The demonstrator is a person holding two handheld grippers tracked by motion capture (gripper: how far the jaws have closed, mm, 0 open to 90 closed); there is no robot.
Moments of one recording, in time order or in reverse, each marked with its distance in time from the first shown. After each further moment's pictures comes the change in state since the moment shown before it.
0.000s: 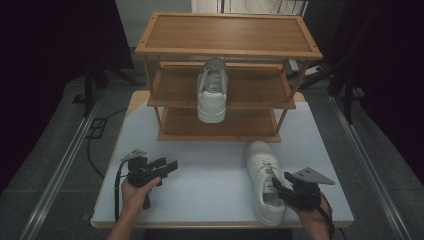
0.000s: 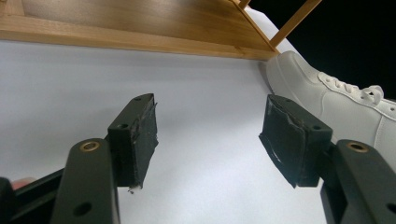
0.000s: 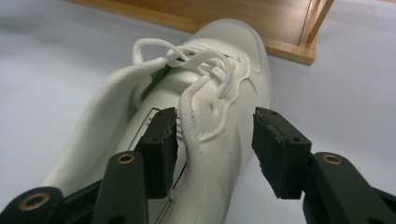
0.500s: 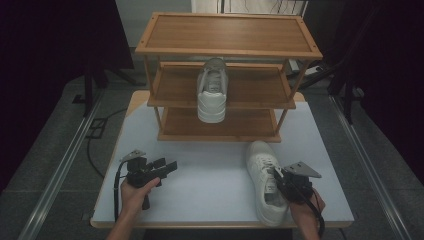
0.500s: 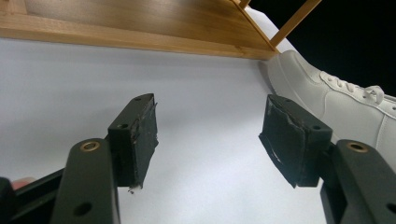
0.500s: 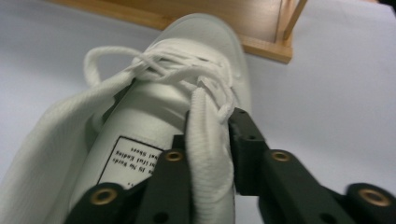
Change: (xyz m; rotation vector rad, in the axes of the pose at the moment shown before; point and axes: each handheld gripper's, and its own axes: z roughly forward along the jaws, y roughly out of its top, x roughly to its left) left arm 0.001 -0.001 -0.002 -0.002 0.001 -0.002; right arm 0.005 0.007 0.025 0.026 -0.135 0.008
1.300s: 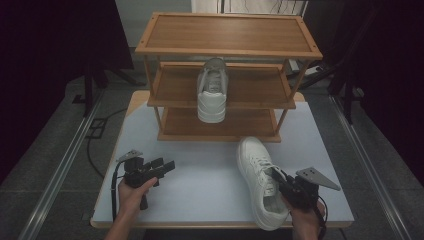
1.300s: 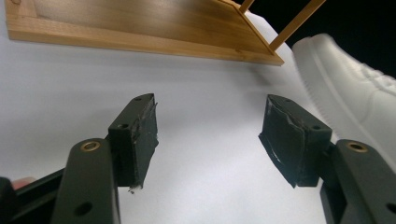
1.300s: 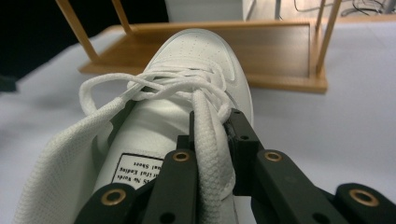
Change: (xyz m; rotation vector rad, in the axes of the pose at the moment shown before) left arm 0.004 0.001 -0.006 -0.015 -0.002 -0.015; right arm 0.005 0.001 -0.033 -0.194 0.170 0.189
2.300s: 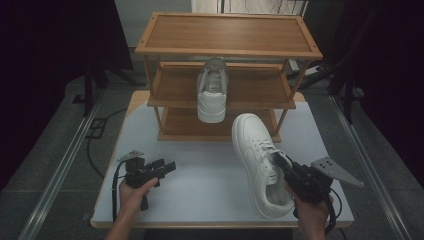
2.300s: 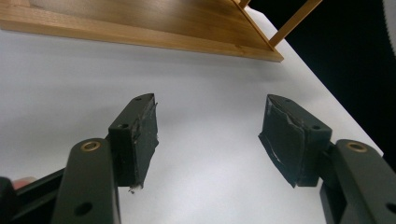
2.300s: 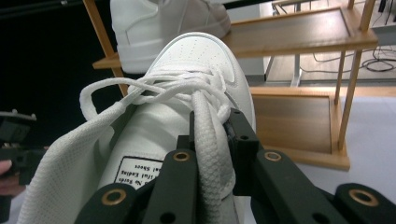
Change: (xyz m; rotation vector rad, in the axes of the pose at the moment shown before) left arm 0.002 -0.002 0.004 0.021 -0.009 -0.003; right arm 0.020 0.055 -0.035 -0.202 0.103 0.010
